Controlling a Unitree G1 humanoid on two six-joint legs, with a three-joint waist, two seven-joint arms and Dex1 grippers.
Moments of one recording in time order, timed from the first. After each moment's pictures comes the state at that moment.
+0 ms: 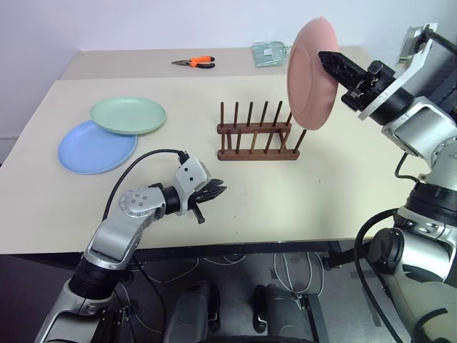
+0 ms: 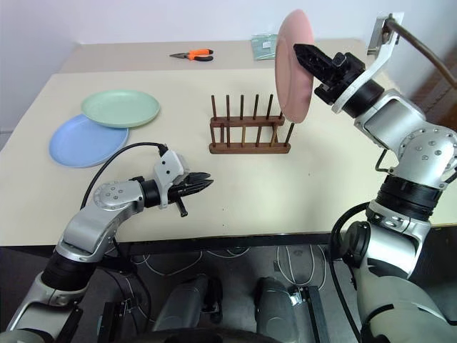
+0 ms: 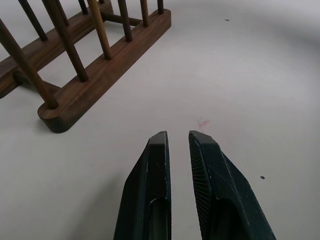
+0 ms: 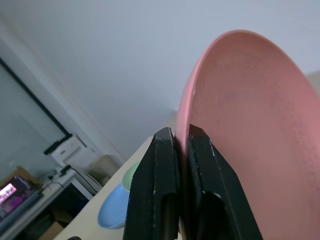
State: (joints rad) left arm -0.33 0.51 -0.19 -0.32 -0.23 0.55 -0.74; right arm -0.88 -0.51 -0.50 0.09 1.16 1.07 0.27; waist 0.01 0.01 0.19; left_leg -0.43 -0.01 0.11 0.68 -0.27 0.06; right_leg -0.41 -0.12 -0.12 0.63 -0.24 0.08
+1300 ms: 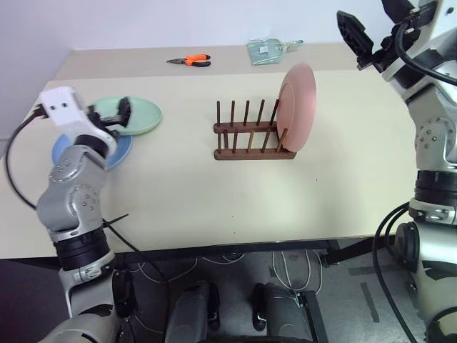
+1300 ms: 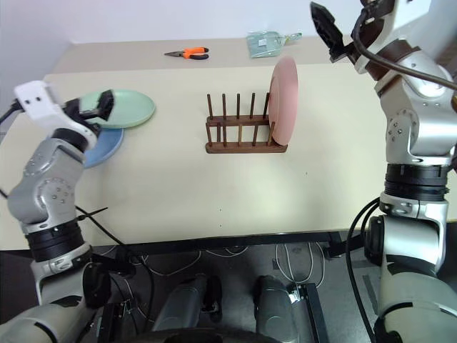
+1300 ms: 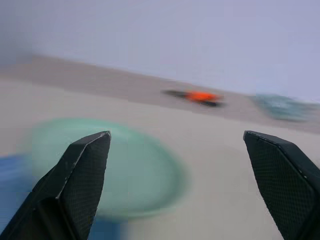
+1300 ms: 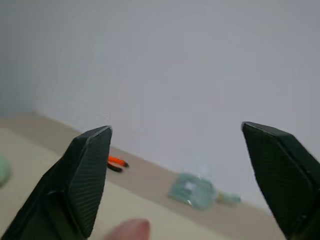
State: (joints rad) left arm -0.58 0.35 0.50 -0.13 -0.39 0.75 0.00; right arm -0.90 -0.70 -0.15 0.05 0.47 0.31 0.62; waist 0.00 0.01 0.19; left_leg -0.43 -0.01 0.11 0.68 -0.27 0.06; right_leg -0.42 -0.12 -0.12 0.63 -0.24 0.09
